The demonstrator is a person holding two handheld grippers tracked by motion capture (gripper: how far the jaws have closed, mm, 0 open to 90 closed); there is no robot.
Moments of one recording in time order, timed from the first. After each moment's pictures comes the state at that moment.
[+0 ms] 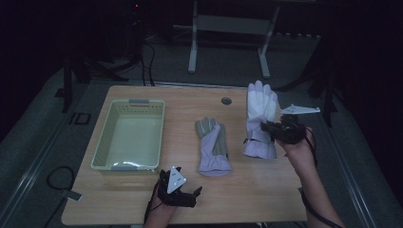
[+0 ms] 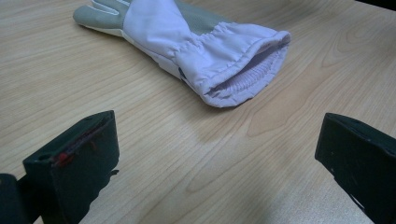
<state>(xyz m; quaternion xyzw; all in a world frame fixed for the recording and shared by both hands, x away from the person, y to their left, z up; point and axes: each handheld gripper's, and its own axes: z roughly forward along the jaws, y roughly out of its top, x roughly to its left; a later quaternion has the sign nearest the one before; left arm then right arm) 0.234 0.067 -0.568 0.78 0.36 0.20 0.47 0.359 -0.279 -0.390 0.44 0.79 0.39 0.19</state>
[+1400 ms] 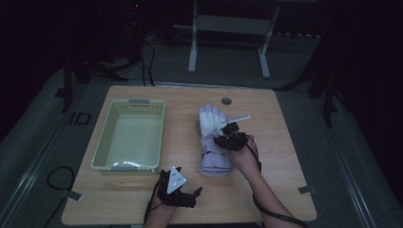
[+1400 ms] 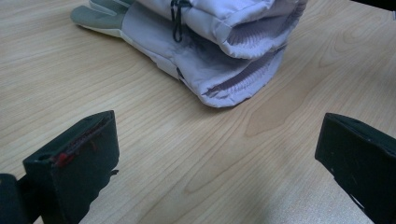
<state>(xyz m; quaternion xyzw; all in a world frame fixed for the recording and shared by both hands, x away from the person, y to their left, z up) 0.234 0.067 -0.568 0.78 0.36 0.20 0.47 0.385 -0.148 -0.481 0.44 0.83 0.32 0.11</state>
